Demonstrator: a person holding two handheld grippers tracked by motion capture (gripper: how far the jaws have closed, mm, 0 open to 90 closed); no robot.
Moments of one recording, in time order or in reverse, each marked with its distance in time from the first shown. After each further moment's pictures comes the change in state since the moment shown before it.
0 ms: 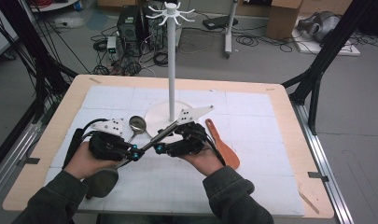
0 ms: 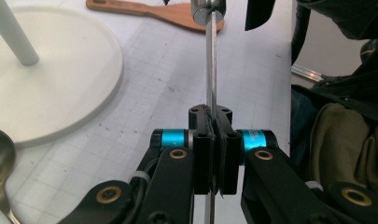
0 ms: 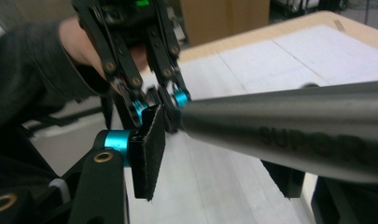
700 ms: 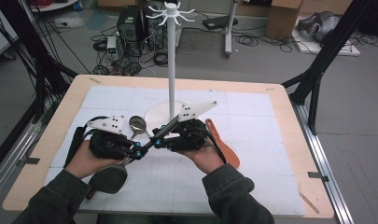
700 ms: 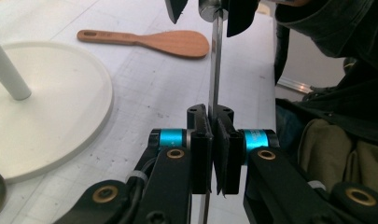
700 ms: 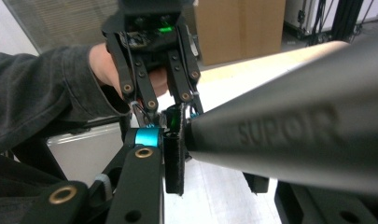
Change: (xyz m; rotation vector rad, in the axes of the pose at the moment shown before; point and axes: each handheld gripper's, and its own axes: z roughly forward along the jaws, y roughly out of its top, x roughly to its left) left arm -0.006 0.011 -0.003 -0.075 -0.045 0.028; right arm 0.009 0.017 -0.010 -0.061 0.056 -0.044
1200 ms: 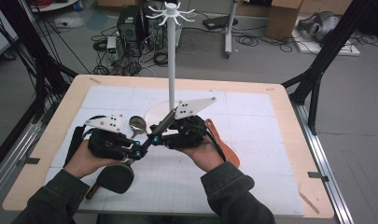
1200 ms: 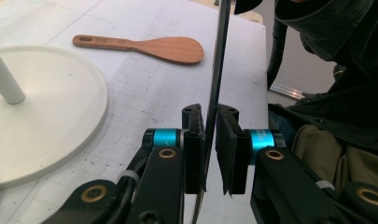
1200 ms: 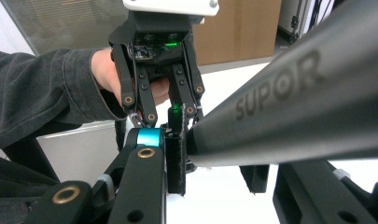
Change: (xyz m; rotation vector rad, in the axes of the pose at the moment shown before) left arm 0.001 0.000 -0.002 -0.015 -0.021 -0.012; right arm 0.009 0.018 -0.002 0.017 -0.035 -0.062
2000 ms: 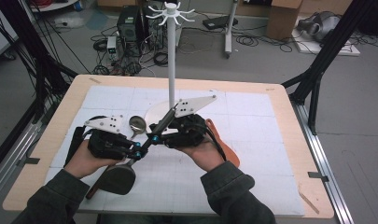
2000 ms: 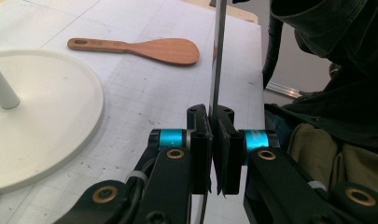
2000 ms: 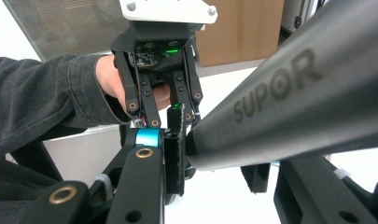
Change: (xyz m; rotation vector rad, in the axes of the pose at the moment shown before) left arm -0.002 0.000 -0.001 -0.003 -0.017 0.019; right arm 0.000 0.004 -0.001 -0.005 0.014 0.015
